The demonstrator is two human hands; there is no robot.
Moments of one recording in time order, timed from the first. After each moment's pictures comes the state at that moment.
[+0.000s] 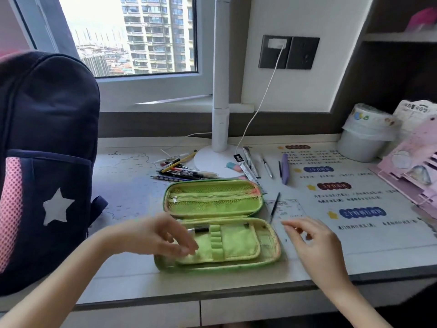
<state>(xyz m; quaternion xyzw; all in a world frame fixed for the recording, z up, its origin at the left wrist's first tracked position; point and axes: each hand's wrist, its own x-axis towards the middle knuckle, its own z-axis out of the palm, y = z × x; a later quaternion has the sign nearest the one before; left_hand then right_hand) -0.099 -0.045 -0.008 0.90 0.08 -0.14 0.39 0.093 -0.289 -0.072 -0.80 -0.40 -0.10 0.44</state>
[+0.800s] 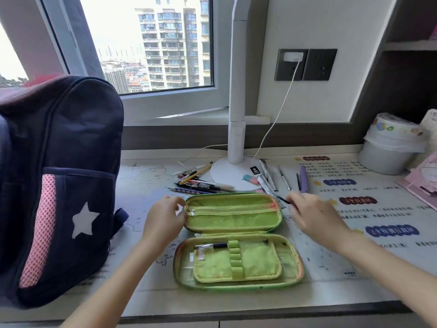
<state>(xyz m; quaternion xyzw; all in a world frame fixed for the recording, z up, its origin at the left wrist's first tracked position) -0.064 0.002 -0.057 0.87 0.39 0.23 0.19 0.153 -0.226 -0.031 -0.82 -0.54 -0.15 0.14</state>
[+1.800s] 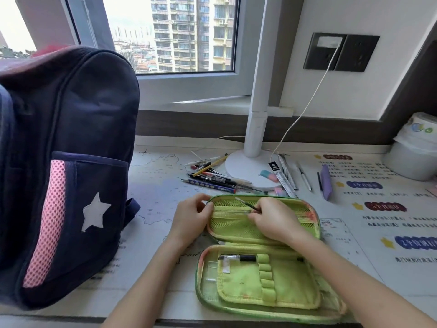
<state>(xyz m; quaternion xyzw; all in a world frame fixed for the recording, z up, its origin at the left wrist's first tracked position) -0.047 0.005 -0.083 0.81 0.32 0.32 0.38 0.086 -0.124 -0.044 -0.88 -0.44 0.12 0.14</state>
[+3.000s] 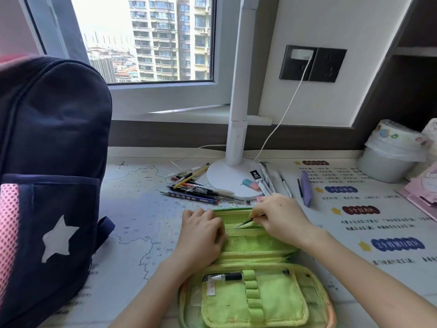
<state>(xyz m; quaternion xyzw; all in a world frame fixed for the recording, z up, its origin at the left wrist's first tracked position) -0.014 -0.027 -0.083 0.96 0.21 0.18 0.06 0.131 -0.151 -0.027 -0.83 -0.56 -0.04 0.08</state>
